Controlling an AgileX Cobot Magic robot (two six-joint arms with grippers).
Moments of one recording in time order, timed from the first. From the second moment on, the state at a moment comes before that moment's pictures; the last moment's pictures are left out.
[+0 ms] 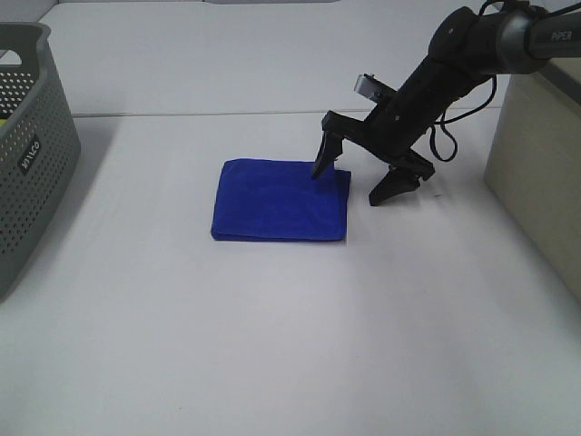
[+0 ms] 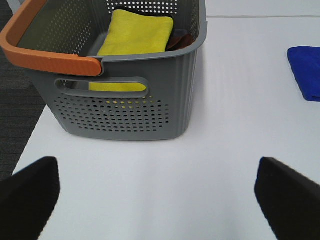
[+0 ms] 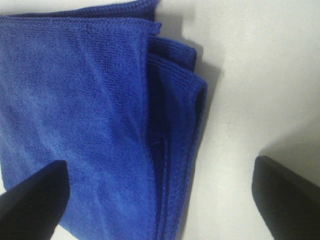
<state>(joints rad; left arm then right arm) 0.12 0.00 -0.50 0.00 1.05 0.03 0.25 2.43 -1.87 0.61 0.95 -0.06</state>
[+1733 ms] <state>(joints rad) 0.12 0.00 -0.50 0.00 1.05 0.03 -0.22 1.68 -1.87 0.53 1.21 -0.23</state>
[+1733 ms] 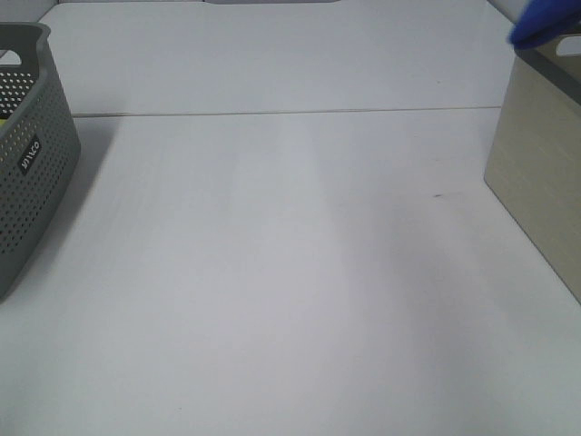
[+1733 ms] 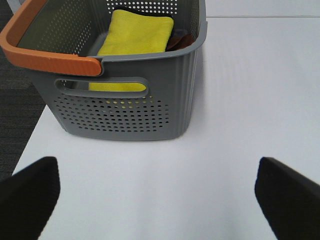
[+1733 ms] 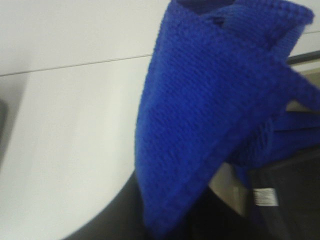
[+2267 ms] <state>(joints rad) 0.12 0.00 -0.50 0.00 1.05 0.03 -0.31 1.72 -1.69 0.13 1.22 -0.10</state>
